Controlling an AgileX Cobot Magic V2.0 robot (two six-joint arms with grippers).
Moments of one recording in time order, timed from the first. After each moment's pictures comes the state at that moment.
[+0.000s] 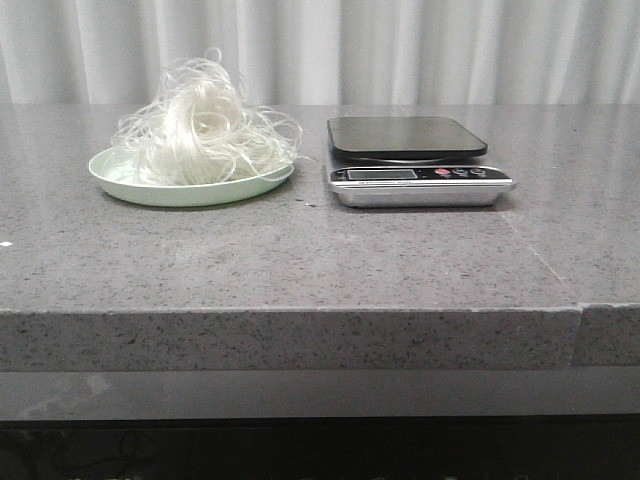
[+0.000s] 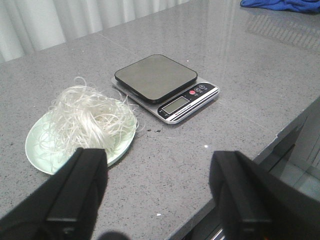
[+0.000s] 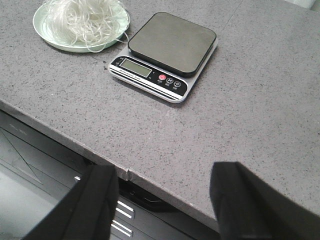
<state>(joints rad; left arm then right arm) -0.65 0.60 -0.76 -0.08 0.56 0.13 0.32 0.51 -0.91 0.11 0.99 -0.17</state>
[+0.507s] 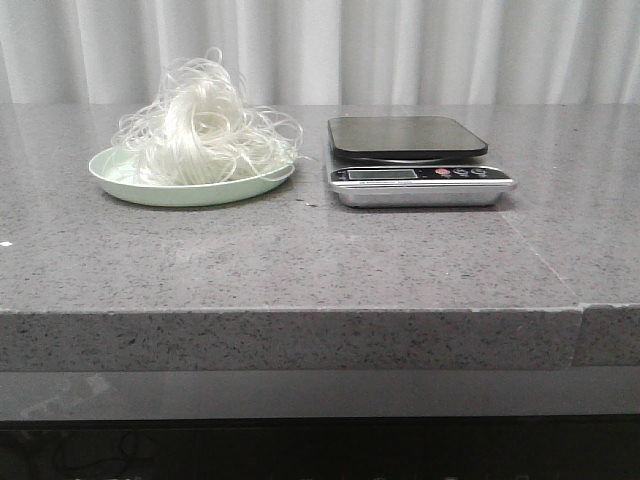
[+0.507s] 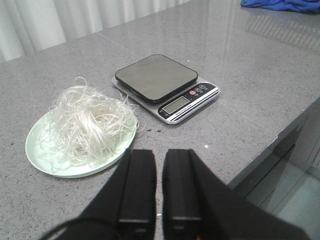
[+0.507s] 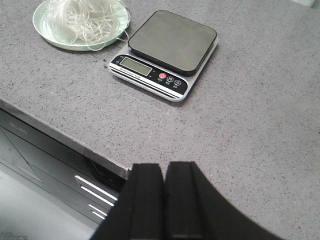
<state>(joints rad) -0.65 0.60 -0.76 -0.08 0.56 0.13 0.32 0.51 -0.91 0.11 0.99 -0.17</state>
